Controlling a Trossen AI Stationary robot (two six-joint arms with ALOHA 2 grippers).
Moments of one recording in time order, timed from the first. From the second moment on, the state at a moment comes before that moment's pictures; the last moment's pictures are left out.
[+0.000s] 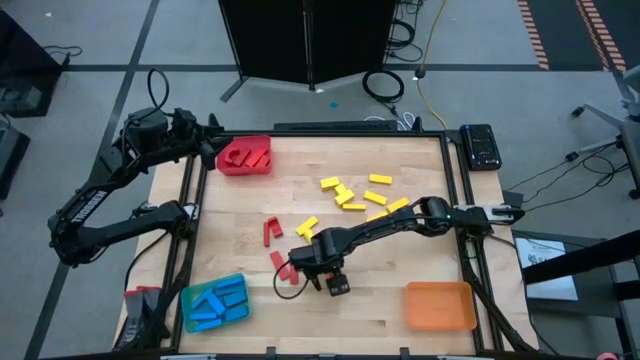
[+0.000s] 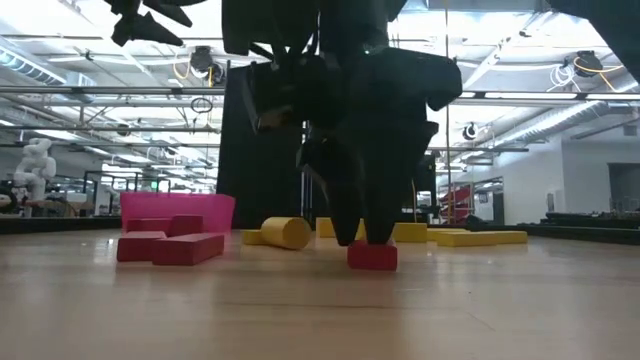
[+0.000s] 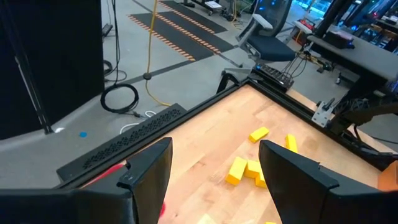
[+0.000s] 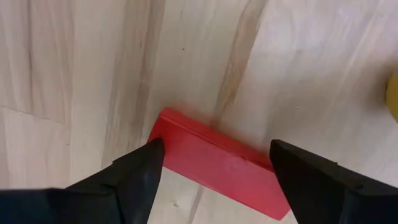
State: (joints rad) left arm 0.76 0.69 1.03 -0.70 0.17 -0.20; right arm 0.23 2.38 1.94 -1.15 -0.10 -0.01
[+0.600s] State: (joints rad) left arm 0.76 0.69 1.03 -0.69 0.17 -0.20; right arm 0.19 2.38 2.24 -1.21 -0.11 -0.38
